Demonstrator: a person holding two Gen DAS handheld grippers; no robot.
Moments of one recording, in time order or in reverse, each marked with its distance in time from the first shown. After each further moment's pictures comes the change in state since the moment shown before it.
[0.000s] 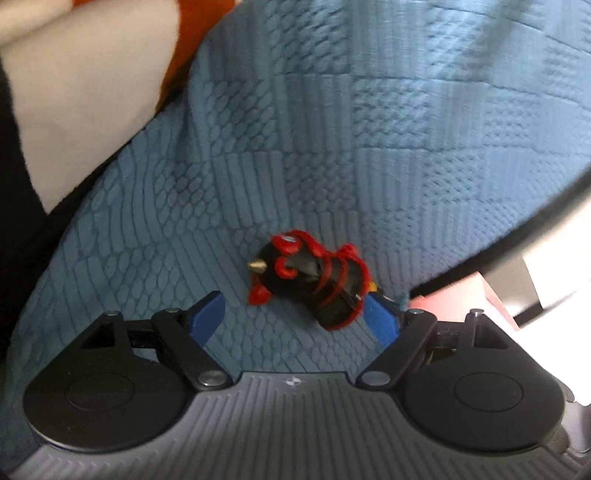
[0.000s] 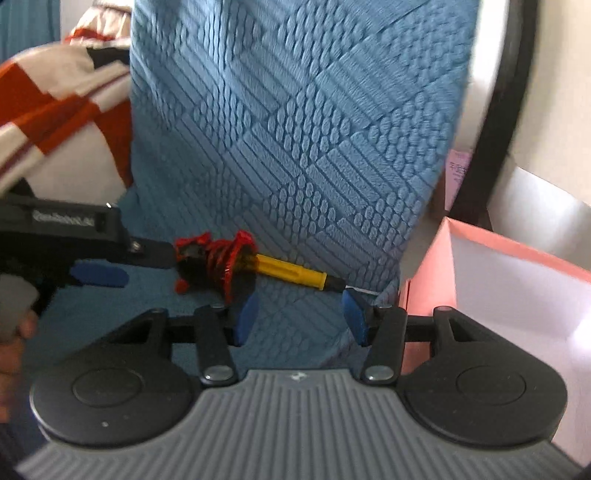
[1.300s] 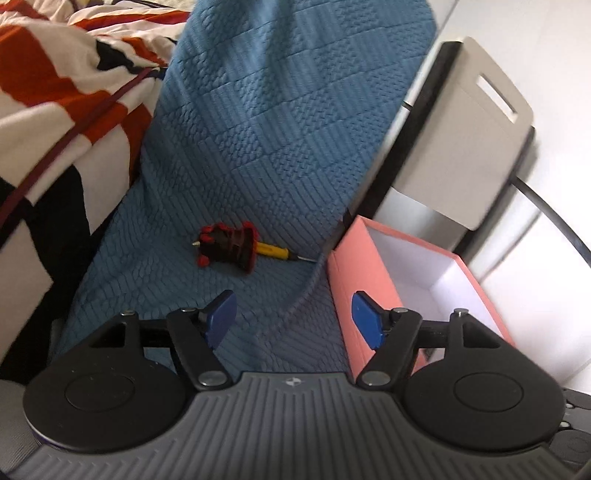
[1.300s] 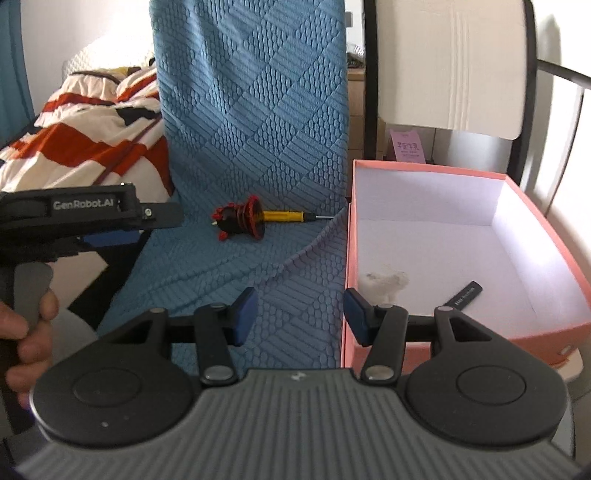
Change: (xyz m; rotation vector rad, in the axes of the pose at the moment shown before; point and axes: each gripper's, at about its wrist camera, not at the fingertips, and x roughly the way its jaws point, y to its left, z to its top) left arm -0.166 -0.085 -0.133 0.355 -0.205 -0.026; right arm -0.206 0.010 -0.107 0.244 -0.082 -0.045
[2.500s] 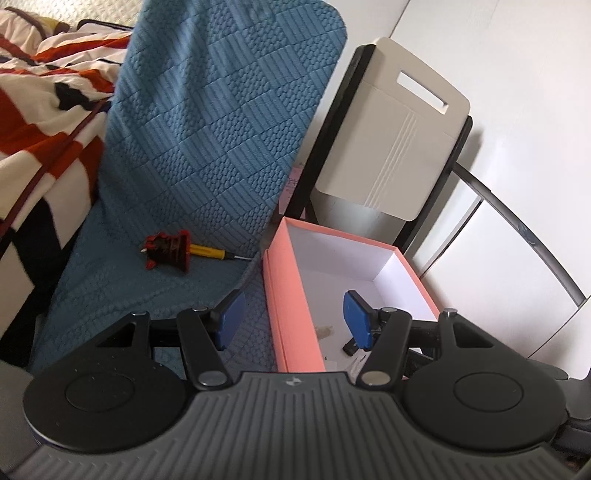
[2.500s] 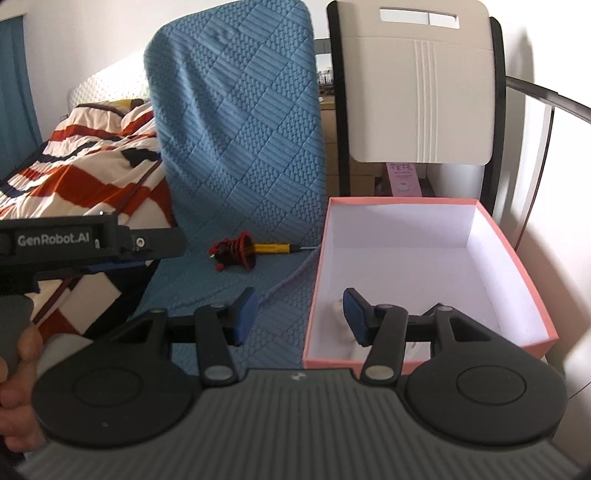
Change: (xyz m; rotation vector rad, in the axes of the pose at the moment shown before) left arm -0.079 -0.105 -0.004 0.071 0.007 -0.059; right arm -0.070 -0.043 0.021 0.037 -0.065 0.036
